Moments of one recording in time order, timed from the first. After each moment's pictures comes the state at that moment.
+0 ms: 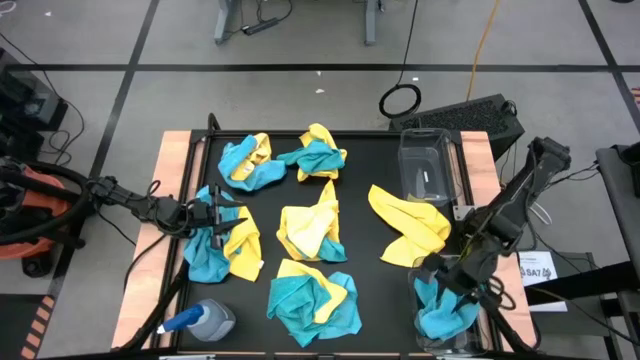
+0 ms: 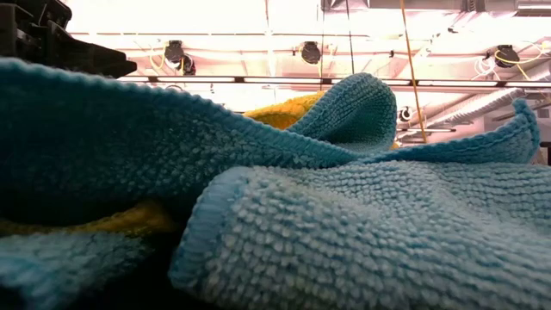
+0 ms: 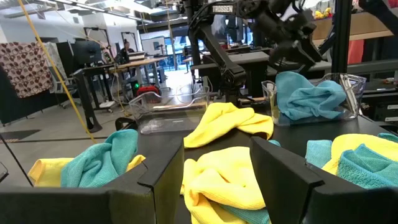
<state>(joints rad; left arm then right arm) -0.38 0.00 0.01 0.05 -0.47 0.16 0.85 0.87 0.70 -0.52 -0.18 0.24</state>
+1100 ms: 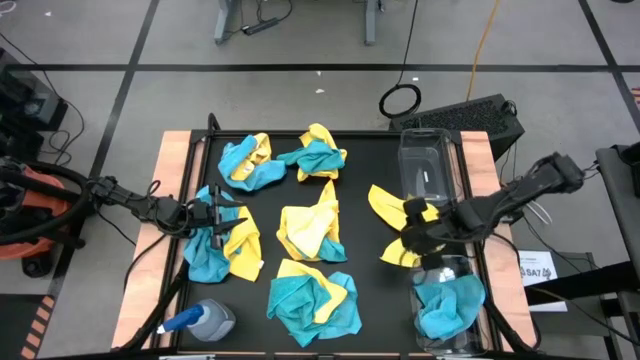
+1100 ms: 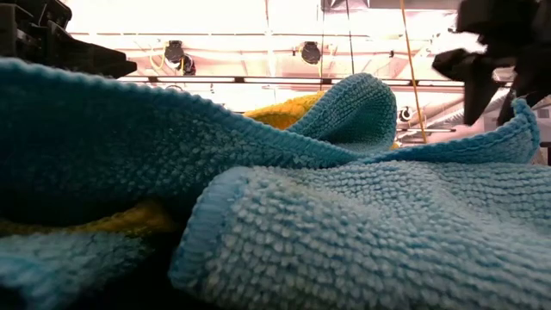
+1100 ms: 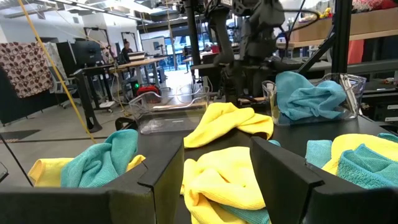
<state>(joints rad) -0.38 0.00 0.01 0.05 -0.47 0.16 0.40 1.11 0.80 -0.92 0.26 0.06</state>
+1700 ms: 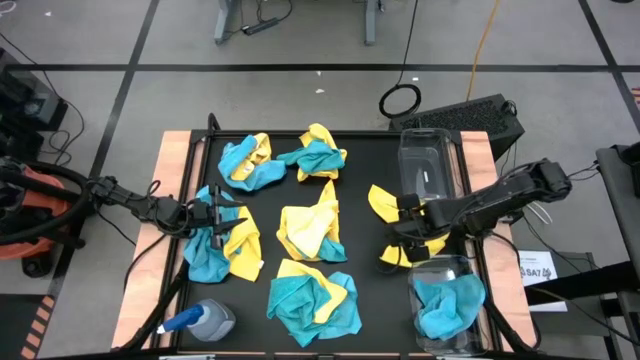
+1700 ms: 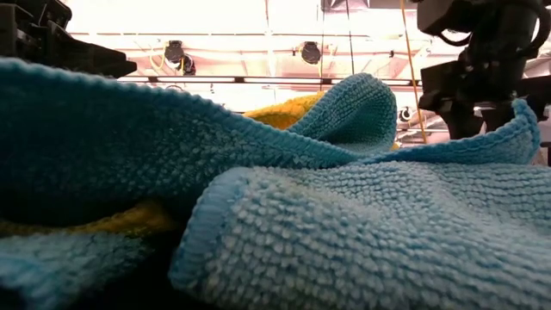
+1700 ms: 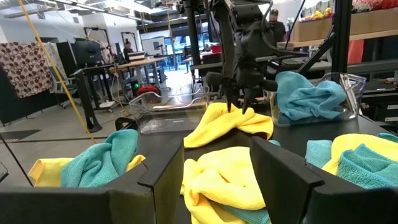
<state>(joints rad) -0.38 0.00 0.01 0.05 -0.47 0.16 0.24 1.35 0.81 -0.93 0.24 0.08</state>
